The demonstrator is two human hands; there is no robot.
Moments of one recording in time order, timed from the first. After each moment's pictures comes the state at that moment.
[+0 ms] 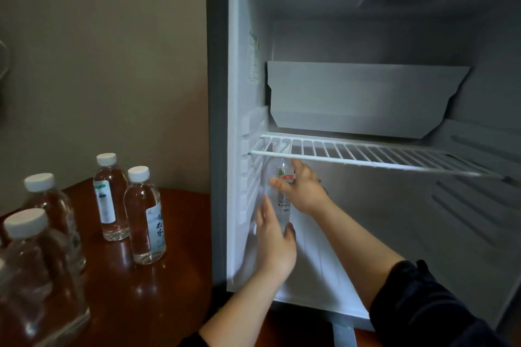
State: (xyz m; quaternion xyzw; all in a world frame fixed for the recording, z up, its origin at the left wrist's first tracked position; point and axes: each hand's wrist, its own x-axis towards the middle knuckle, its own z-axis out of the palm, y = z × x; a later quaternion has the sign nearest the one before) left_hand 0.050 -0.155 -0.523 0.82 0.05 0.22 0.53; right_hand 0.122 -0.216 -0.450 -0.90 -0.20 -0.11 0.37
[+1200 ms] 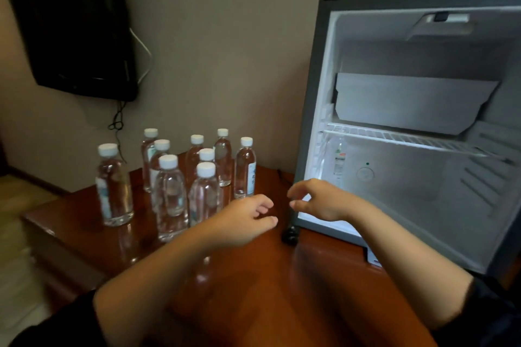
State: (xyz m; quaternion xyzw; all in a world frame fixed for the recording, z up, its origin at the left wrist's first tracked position) left_hand -0.217 -0.037 -0.463 0.92 0.02 0.07 0.37; right_hand -0.105 -0.187 -0.426 -0.91 -0.39 0.03 0.14
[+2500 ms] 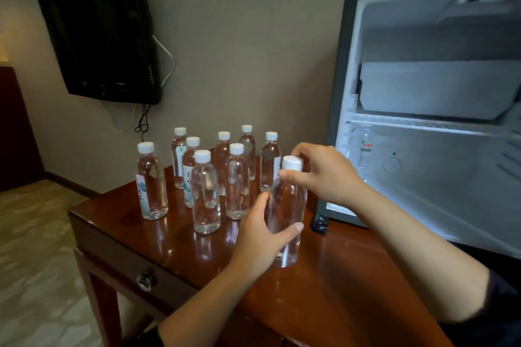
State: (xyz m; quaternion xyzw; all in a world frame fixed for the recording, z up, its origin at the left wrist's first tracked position) left_hand -0.250 -0.041 -0.514 0.81 0.08 0.26 0.51; right_hand -0.159 -0.147 -0.413 -0.85 -0.43 -0.21 0.23
